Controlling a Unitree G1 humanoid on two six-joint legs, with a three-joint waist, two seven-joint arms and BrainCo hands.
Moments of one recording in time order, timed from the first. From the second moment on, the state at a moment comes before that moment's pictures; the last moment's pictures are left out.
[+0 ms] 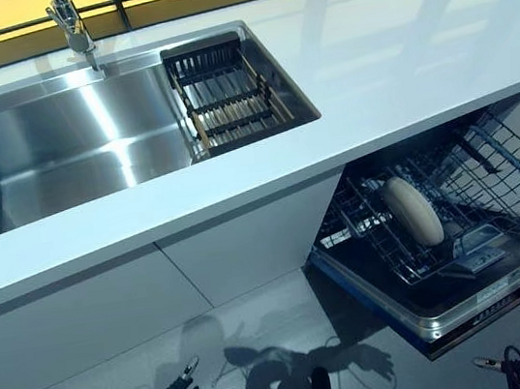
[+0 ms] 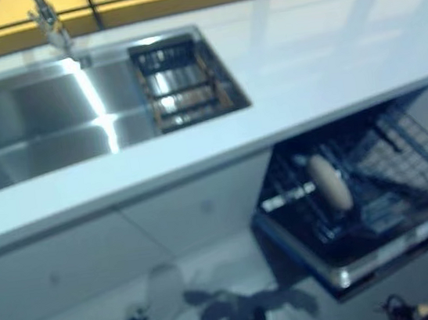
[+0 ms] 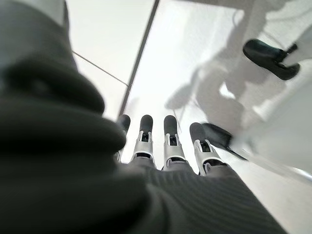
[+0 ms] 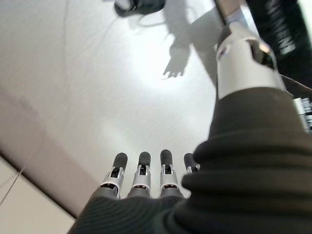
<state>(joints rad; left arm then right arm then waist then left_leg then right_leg) -0.22 0.30 -0.06 1.21 -0.72 0.03 -0.13 -0.23 -0.62 -0.09 1.27 0.32 0.45 0.10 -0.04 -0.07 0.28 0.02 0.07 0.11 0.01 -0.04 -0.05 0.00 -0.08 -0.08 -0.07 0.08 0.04</state>
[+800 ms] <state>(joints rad) -0.14 0.38 -0.03 1.28 -0.73 0.05 -0.14 -0.11 -0.52 -0.15 1.32 0.46 0.36 -0.01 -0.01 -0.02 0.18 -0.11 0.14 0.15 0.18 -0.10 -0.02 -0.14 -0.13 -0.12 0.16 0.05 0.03</state>
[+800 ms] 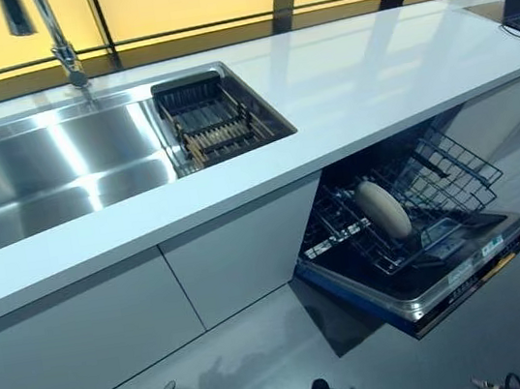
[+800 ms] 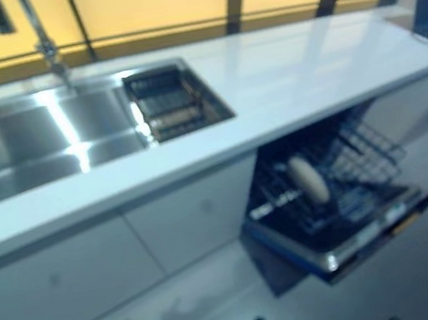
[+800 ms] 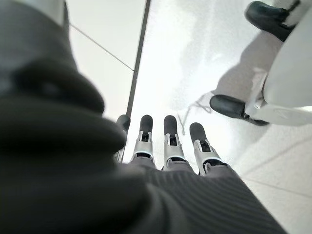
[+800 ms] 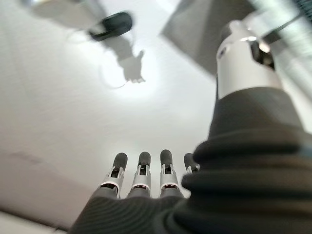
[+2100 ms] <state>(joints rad) -0.15 0.22 -0.06 1.09 -0.98 -0.05 -0.20 -0.51 -0.60 -0.26 1.26 1.54 0.13 -0.07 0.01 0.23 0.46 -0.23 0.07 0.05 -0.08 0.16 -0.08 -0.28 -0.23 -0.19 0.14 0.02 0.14</state>
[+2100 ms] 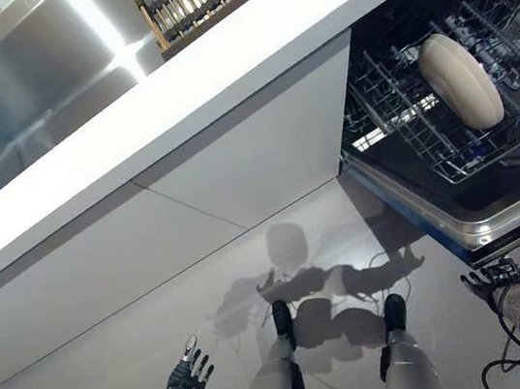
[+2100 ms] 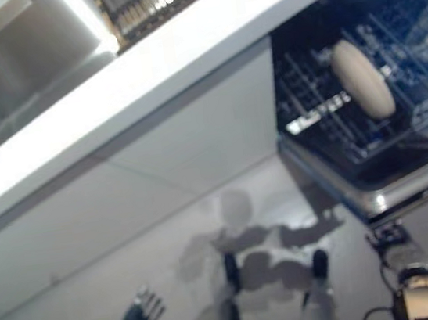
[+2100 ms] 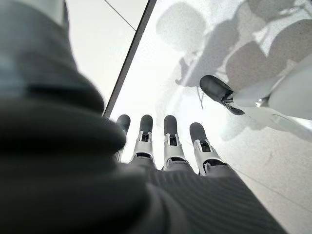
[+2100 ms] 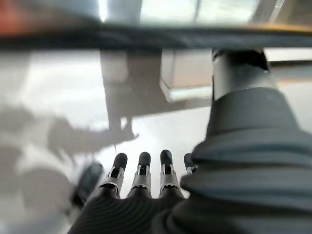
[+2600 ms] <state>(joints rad) -0.10 0.19 -0.06 1.07 -1.01 -0.05 -0.21 -0.51 -0.57 -0.19 0.99 1.72 0.14 0.15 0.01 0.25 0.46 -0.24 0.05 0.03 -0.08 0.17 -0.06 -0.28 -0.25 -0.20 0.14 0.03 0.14</state>
